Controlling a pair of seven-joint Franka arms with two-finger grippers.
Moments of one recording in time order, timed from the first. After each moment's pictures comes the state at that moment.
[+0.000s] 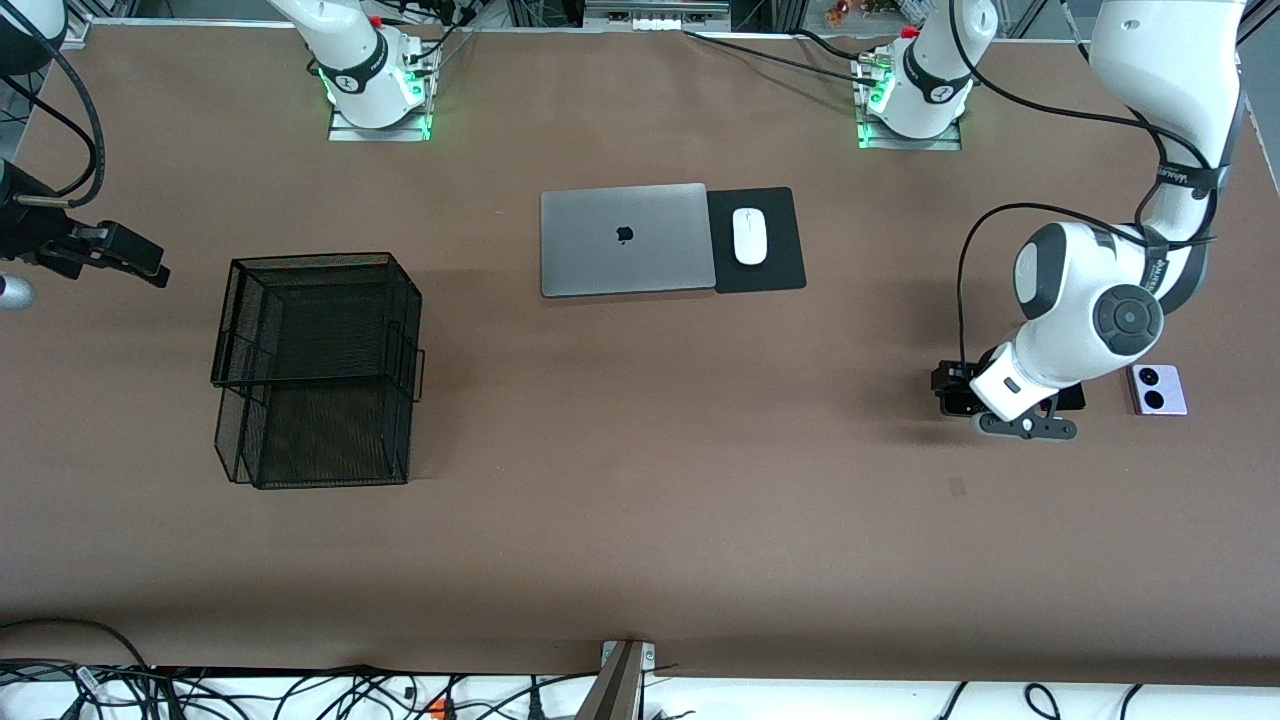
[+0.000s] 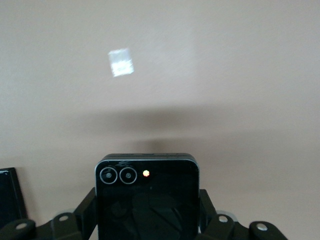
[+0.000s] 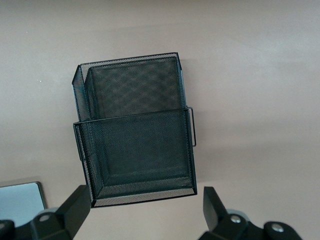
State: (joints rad) left arm -0.01 0.42 -0.07 -1.86 0.01 2.21 -0.03; right arm -0.06 0.08 0.04 -1.55 -0.03 1.63 0.07
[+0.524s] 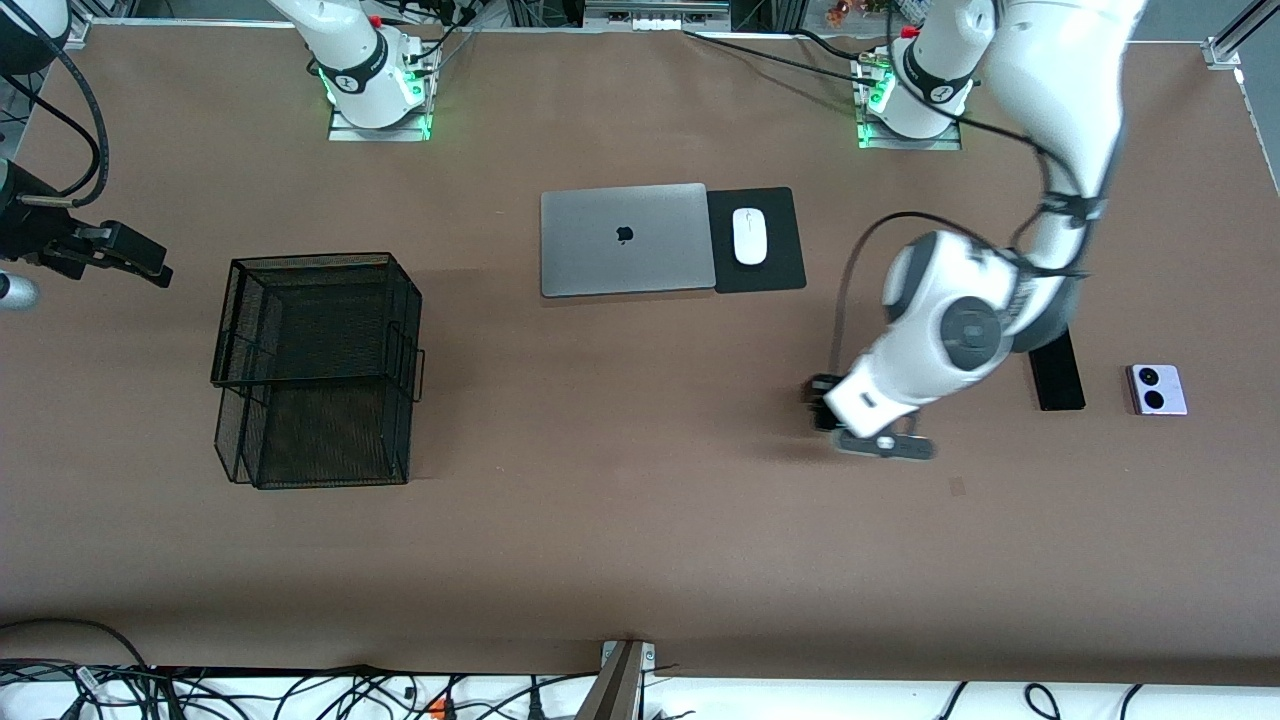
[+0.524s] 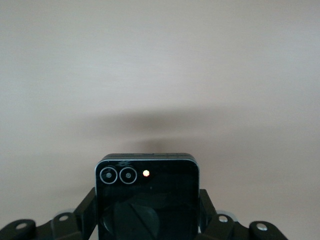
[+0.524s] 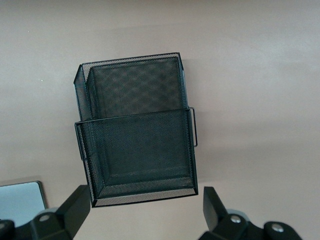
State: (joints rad) left arm -0.29 0.59 -0.10 -1.61 -0.08 2.18 -0.26; right arm -0.06 0.08 0.05 -1.55 -0.03 1.63 0.07
